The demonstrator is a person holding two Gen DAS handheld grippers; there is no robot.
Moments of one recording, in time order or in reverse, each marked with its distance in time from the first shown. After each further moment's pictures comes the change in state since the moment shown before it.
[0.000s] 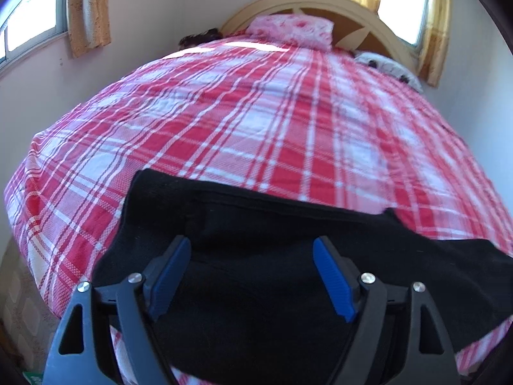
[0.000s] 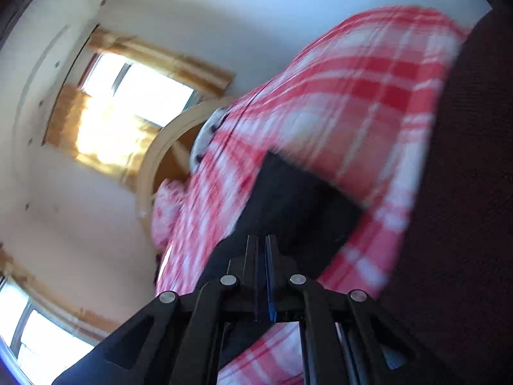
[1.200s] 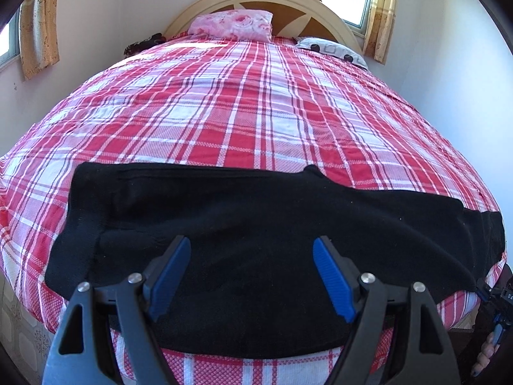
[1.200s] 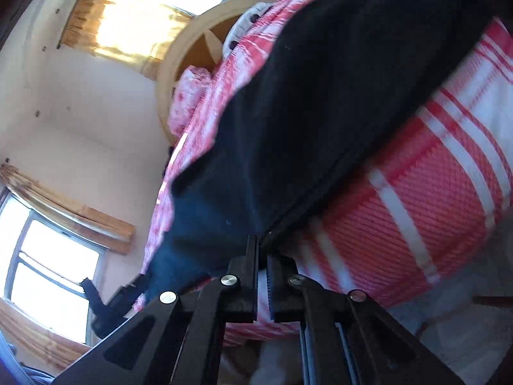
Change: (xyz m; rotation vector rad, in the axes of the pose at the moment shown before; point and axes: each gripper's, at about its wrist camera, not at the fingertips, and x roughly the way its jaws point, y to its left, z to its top) left arm -0.013 -0.040 -0.024 0.159 0.030 -0.155; right arm 0.087 0.047 -0.157 -0.140 0.413 0.095
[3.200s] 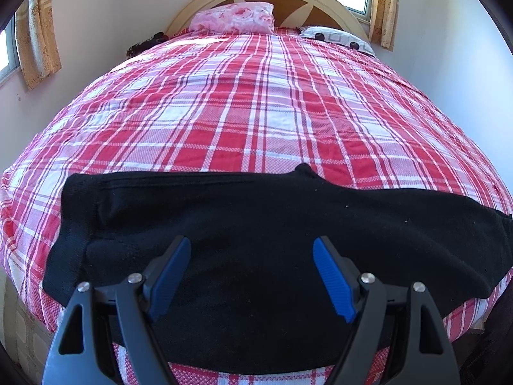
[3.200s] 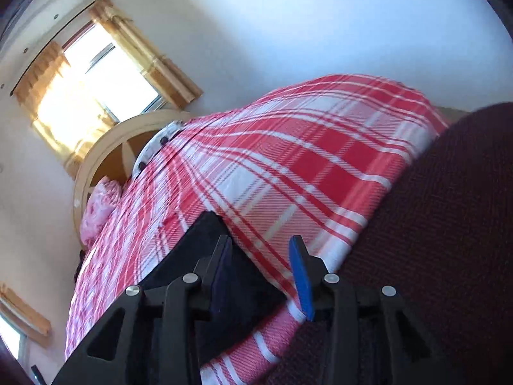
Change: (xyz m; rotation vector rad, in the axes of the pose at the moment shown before) left arm 0.013 -0.028 0.008 0.040 0.033 0.074; right arm -0.165 -0.069 0.132 -0.019 -0.512 -0.482
